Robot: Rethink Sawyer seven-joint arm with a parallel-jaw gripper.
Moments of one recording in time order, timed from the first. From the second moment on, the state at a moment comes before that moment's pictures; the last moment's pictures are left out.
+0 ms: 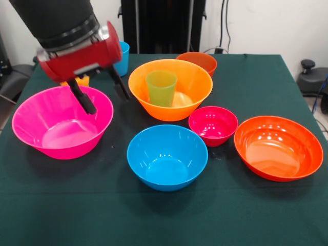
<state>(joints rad) -0.84 -0.49 0.79 1.21 -0.37 1.14 1.44</state>
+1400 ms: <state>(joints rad) -0.91 -0.52 0.79 1.39 -0.44 0.92 1.44</state>
